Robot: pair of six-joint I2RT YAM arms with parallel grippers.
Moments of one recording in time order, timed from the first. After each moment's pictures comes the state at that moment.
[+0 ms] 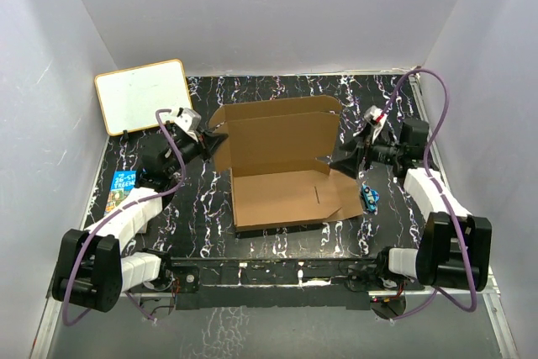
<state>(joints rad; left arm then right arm) -0.21 1.17 0.53 0.65 0.61 -0.15 -0.15 1.24 0.72 0.02 -1.23 -0.20</state>
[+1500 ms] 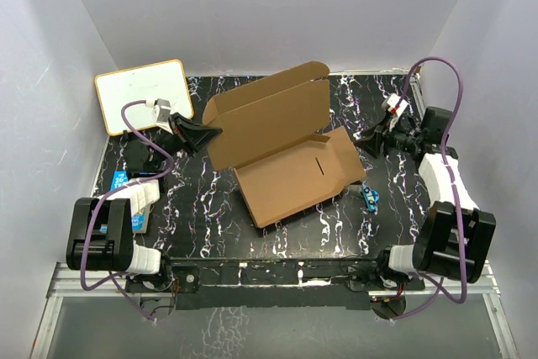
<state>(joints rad) -0.04 1.38 0.53 1.35 0.97 -0.76 -0.30 1.30 0.87 -0.19 -1.12 -0.56</state>
